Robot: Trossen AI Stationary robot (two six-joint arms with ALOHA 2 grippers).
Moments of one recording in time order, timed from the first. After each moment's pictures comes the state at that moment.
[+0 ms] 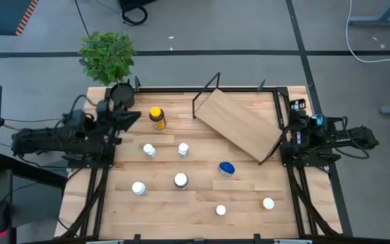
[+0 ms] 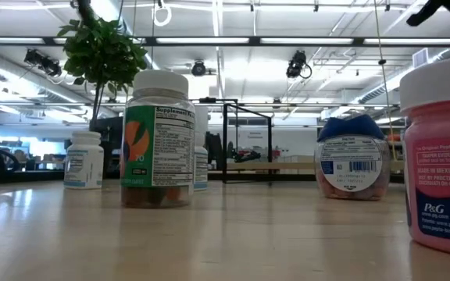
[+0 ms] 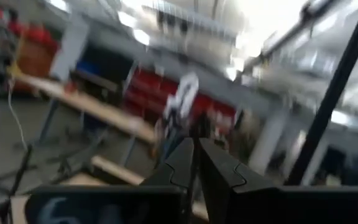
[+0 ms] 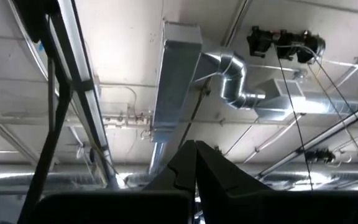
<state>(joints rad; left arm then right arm) 0.06 0.48 0.51 0.25 -0.18 -0.38 0.02 0.20 0.06 1.13 0.13 -0.15</state>
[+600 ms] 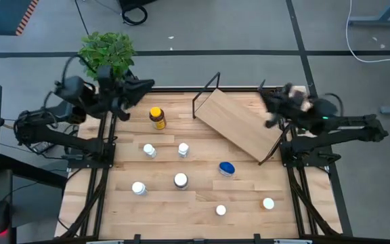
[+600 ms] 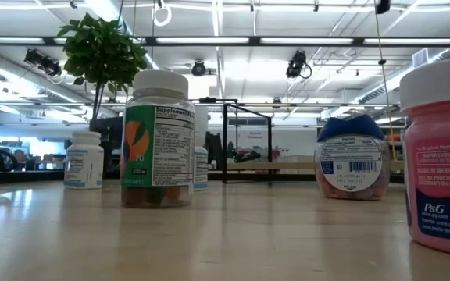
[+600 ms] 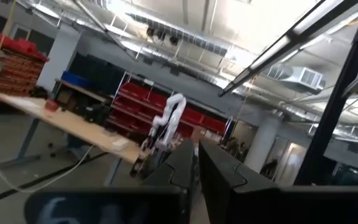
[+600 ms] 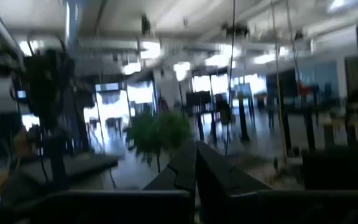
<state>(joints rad) 0.06 1.00 1.29 0.09 -0.17 -0.39 0.02 0.60 0.65 0.30 0.53 -0.04</state>
